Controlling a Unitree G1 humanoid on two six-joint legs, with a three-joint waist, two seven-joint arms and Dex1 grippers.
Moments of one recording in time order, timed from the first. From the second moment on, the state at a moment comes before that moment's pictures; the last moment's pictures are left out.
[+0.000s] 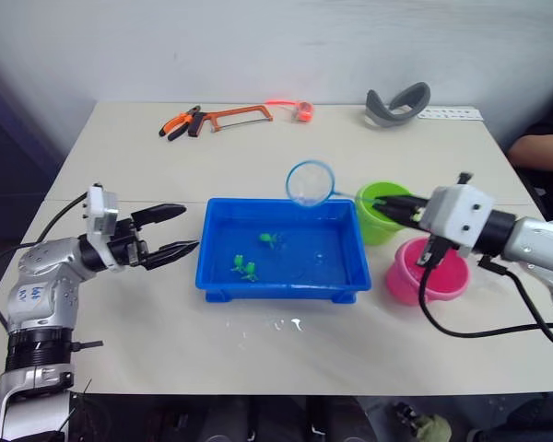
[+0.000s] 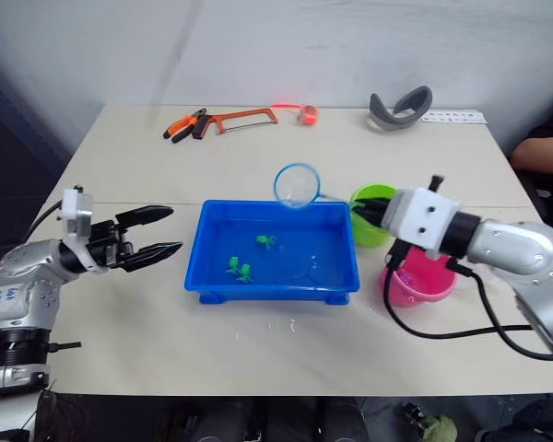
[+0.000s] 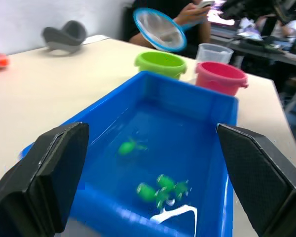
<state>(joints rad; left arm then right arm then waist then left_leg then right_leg) -0.39 0.69 0.29 0.25 -0.54 0.21 -1.24 -0.38 -1.15 0.15 -0.39 0.46 0.16 0.68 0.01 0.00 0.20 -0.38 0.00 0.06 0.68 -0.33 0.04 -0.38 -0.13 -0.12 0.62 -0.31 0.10</state>
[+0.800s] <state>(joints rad) -0.22 0.70 0.32 0.04 -0.55 0.24 -1.12 -0.66 -0.76 0.43 -0.14 0.15 0.42 1.06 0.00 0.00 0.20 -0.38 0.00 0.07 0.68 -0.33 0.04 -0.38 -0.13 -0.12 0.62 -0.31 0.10</state>
